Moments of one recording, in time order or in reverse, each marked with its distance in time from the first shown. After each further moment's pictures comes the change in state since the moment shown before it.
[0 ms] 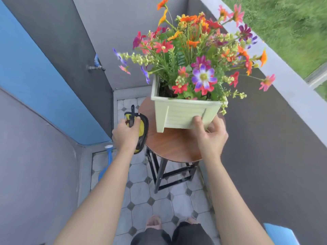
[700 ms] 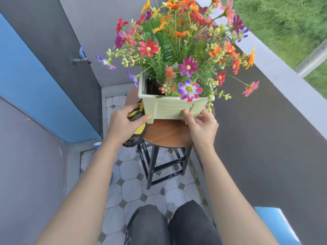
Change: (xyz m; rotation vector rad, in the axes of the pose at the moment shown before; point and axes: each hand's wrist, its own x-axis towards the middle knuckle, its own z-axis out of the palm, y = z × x) left_hand -0.023 -0.005 -0.013 -0.248 -0.355 0.594; right_hand -0.010 0.027 -0.010 0.103 -0.091 0.004
